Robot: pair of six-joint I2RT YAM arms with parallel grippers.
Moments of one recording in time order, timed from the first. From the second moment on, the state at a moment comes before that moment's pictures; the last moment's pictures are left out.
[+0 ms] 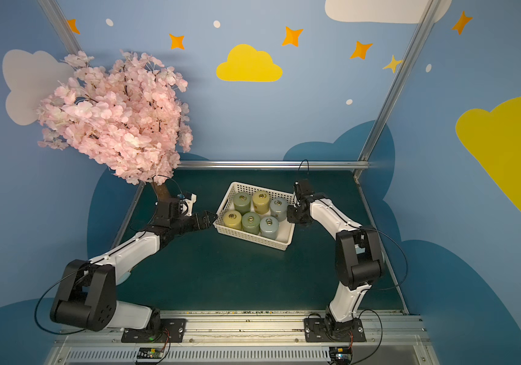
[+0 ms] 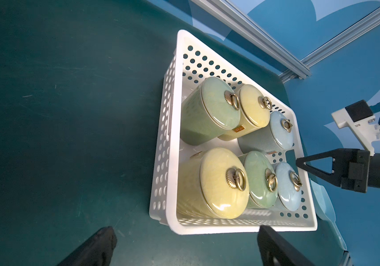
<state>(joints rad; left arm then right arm) -0.17 1.43 0.78 -0.02 0.44 -0.42 0.32 1.78 1.33 -0.70 -0.06 0.24</state>
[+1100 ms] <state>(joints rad) -0.20 1.39 0.78 -0.03 0.41 -0.42 0.34 2.00 1.61 -0.73 -0.07 0.18</state>
